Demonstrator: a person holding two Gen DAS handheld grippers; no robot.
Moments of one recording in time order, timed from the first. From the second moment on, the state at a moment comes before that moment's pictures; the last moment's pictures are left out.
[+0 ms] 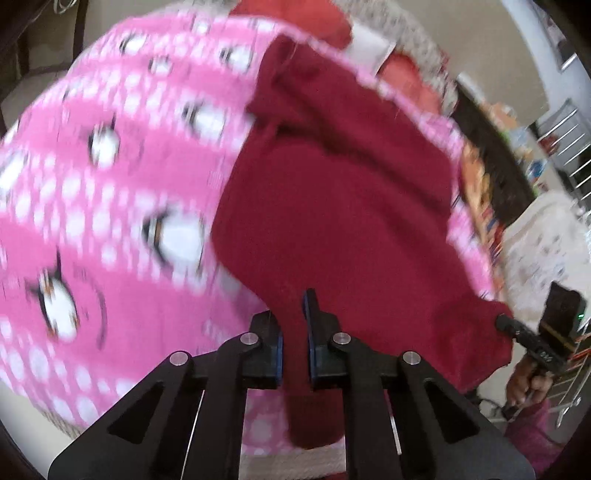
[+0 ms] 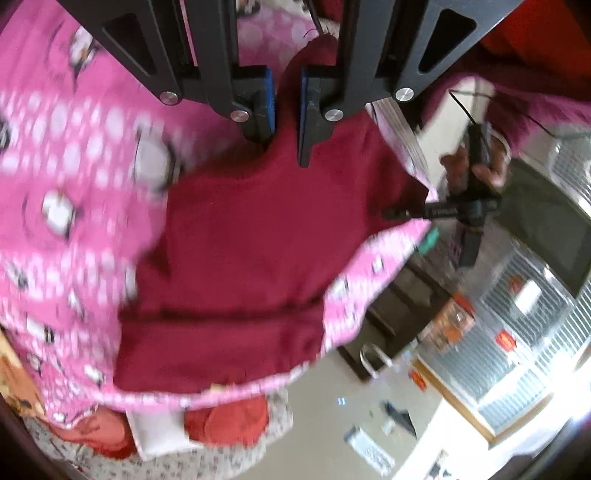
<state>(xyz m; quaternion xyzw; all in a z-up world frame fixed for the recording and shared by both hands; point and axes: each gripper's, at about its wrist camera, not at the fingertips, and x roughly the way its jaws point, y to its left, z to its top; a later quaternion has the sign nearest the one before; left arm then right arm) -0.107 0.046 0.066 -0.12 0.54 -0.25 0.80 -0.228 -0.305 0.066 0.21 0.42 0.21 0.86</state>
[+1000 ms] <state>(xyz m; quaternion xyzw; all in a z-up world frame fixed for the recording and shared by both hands) 0.176 -0.028 0.115 -0.18 0.48 -0.22 0.83 -0.003 -0.489 0.078 0.38 0.31 0.03 0.87</state>
